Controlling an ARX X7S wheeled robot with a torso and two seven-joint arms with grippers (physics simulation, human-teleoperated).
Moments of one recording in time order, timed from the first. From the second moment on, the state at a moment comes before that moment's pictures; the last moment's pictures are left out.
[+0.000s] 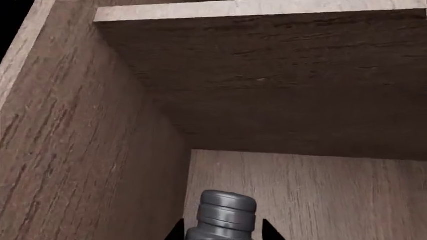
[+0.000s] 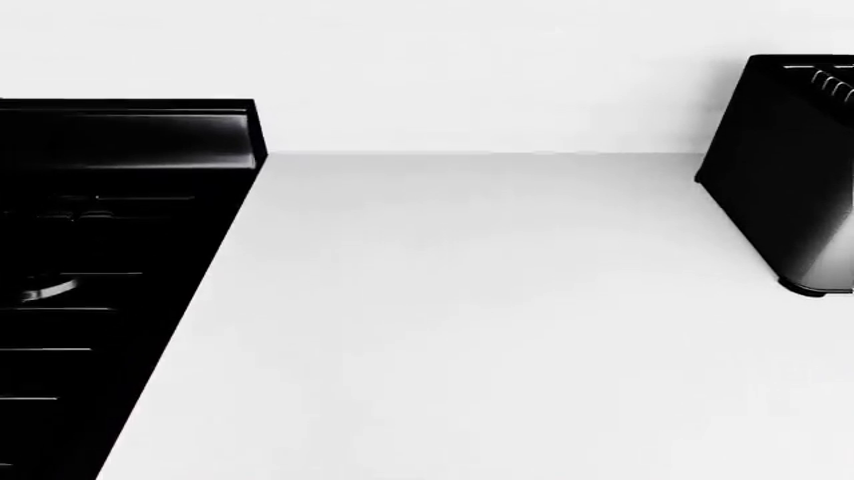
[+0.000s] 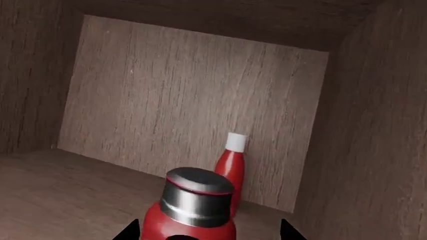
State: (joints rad) left arm -2.27 0.00 0.76 -1.30 -0.74 -0.14 -0.34; right arm 2.31 0.02 -0.21 1.28 0.05 0.65 -0.29
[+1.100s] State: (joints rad) left arm -2.26 0.00 0.92 -1.31 -0.91 -0.10 -0.35; right arm 2.31 0.00 -0.01 1.24 0.08 0.35 -0.25
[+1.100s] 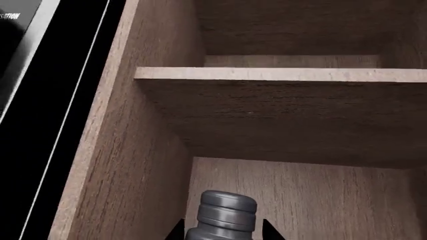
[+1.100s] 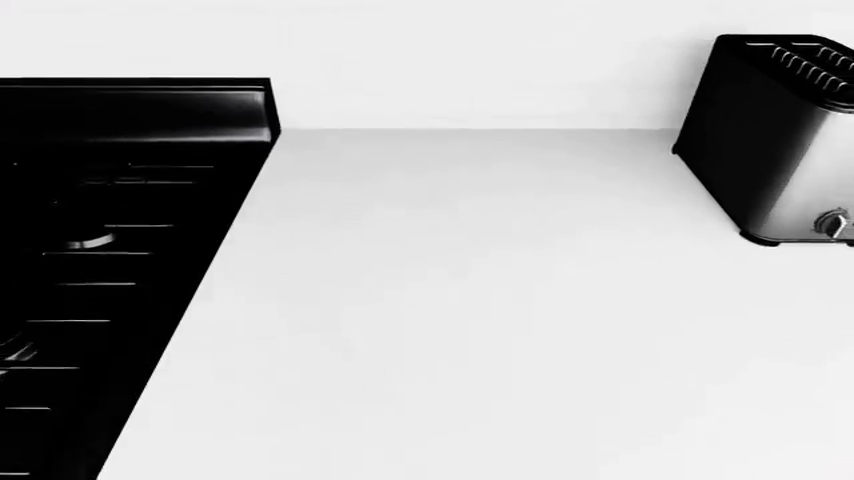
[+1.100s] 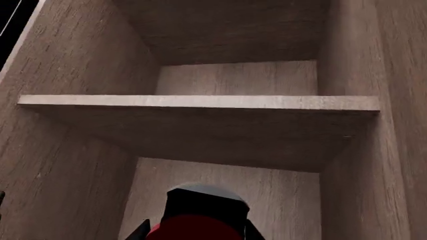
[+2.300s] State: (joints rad) left arm -1.98 -0.02 0.80 -1.25 -0.83 -0.07 -0.22; right arm 2.03 0.02 -0.10 0.95 0.05 0.45 -0.22
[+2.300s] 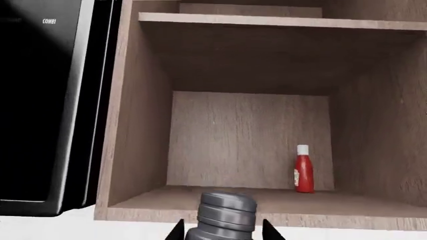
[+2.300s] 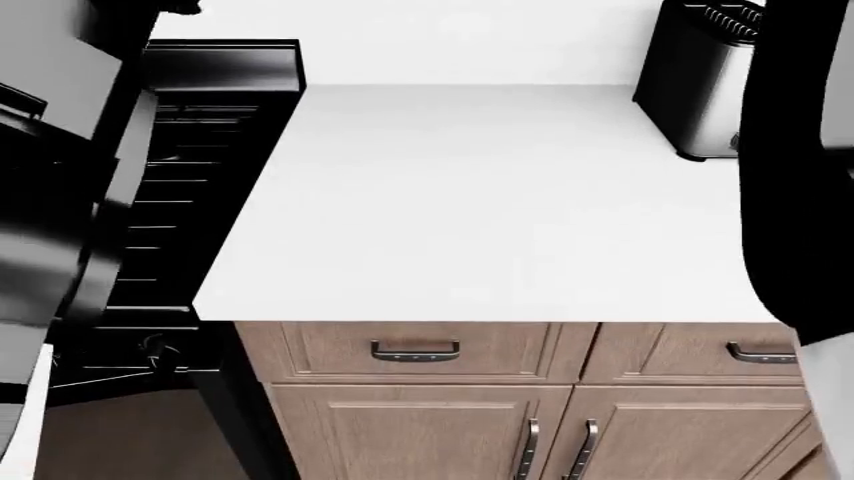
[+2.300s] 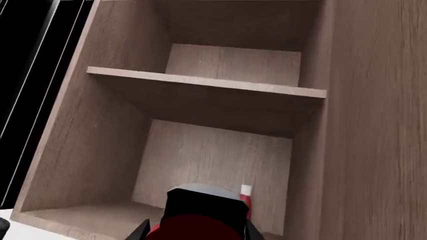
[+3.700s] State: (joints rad) left arm -0.85 -0.67 0.92 0.28 -1.00 -0.10 -0.75; right arm 0.61 0.07 0.09 -0.77 0.30 1.13 -0.03
